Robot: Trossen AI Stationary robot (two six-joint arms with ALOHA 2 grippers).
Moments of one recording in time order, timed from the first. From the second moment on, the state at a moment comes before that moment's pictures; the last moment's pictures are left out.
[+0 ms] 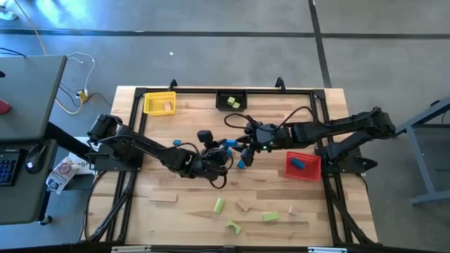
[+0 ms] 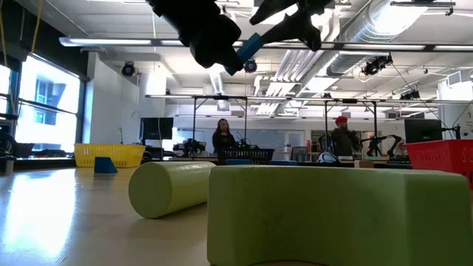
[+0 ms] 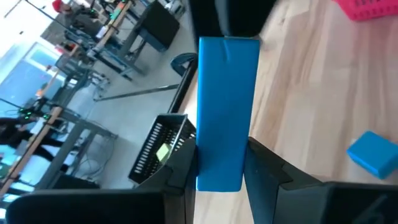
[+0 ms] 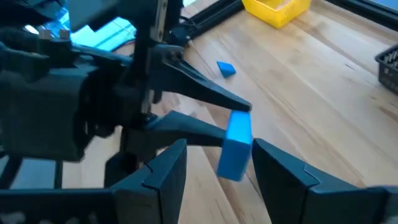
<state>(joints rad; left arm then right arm) -0.19 1.71 1.14 -0.15 -1.03 0.12 0.11 1.43 1.13 -0.27 0.22 0.58</state>
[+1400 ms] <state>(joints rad) -0.16 1.71 1.14 -0.08 -1.00 0.13 0.17 1.45 1.13 -0.64 0.45 0.54</state>
